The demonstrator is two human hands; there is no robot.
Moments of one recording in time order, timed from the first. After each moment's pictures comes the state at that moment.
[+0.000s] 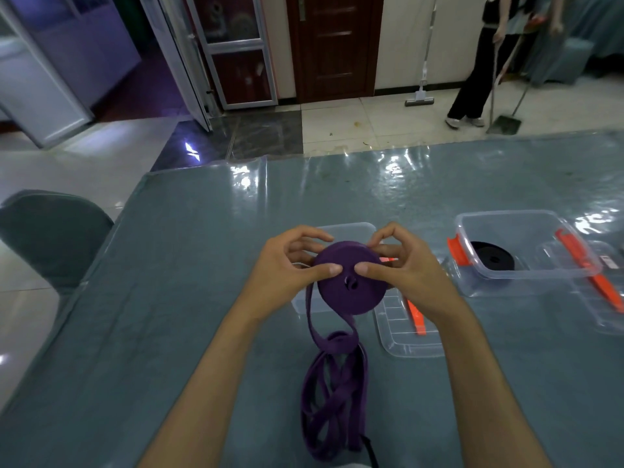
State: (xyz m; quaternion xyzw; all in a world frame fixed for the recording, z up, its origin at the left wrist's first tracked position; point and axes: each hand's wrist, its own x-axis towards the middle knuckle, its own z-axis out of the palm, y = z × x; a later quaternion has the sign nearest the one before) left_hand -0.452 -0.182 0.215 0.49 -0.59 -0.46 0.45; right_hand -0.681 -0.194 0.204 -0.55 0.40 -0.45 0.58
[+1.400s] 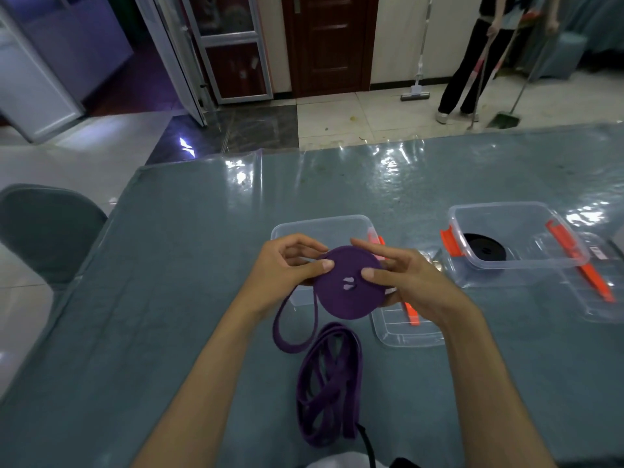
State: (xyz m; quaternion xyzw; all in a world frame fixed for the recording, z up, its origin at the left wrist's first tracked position) left_hand -0.459 -0.174 0.199 0.51 -0.52 -0.53 0.44; right_hand -0.703 -0.188 0.179 -0.53 0.42 -0.34 0.66
